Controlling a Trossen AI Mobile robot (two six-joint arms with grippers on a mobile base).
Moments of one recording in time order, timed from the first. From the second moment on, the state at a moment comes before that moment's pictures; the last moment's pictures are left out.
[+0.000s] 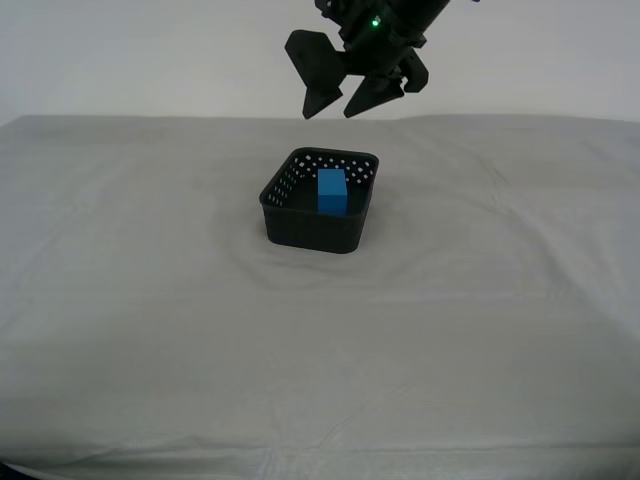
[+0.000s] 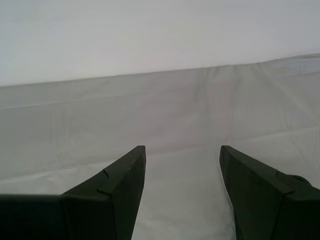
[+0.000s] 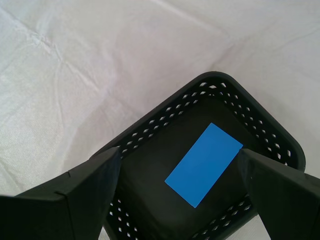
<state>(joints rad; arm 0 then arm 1) 0.65 1.96 1.41 -0.33 -0.20 0.04 -0.26 1.64 1.52 -0.56 -0.03 -0.11</state>
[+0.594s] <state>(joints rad) 0.65 1.96 1.41 -0.32 -0.20 0.04 -0.26 1.64 1.52 -0.56 -0.03 -0.11</state>
